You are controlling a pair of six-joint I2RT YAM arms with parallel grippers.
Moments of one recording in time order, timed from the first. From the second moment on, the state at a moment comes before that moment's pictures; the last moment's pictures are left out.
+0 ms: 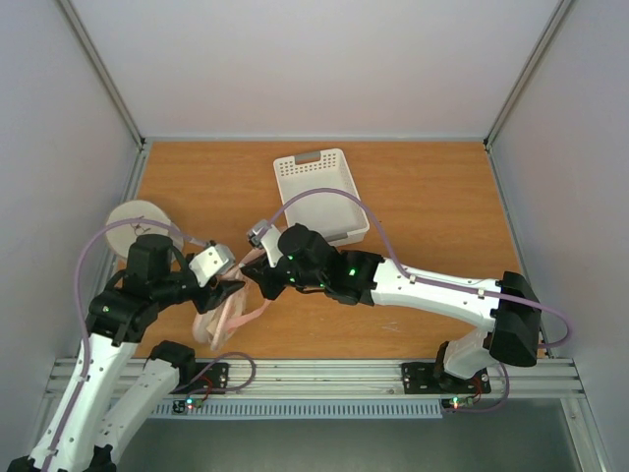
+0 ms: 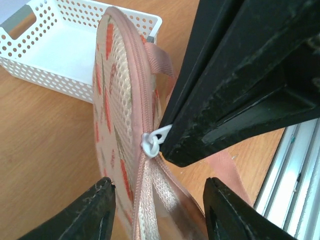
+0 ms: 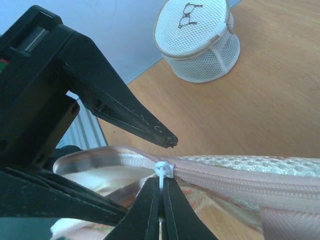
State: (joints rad) left arm -0.28 0.62 0.85 -0.95 0.58 0.41; right arm 1.17 1.50 1.23 -0.21 -0.08 0.43
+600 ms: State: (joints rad) left arm -0.28 0.56 0.82 -0.98 0.55 0.65; right arm 1.15 1.46 1.18 -0.20 -0.08 0.41
